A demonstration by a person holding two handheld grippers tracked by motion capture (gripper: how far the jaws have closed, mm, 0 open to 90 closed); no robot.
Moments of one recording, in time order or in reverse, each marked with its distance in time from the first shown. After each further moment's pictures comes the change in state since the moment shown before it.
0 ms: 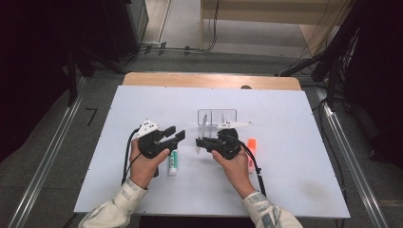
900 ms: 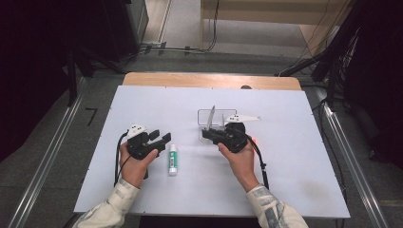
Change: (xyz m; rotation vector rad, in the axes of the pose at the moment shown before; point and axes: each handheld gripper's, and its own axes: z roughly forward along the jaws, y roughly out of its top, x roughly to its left) left arm 0.034 -0.019 -0.003 0.031 0.113 -0.068; right arm -0.012 0.014 -0.015 -0.083 -0.026 -0.024
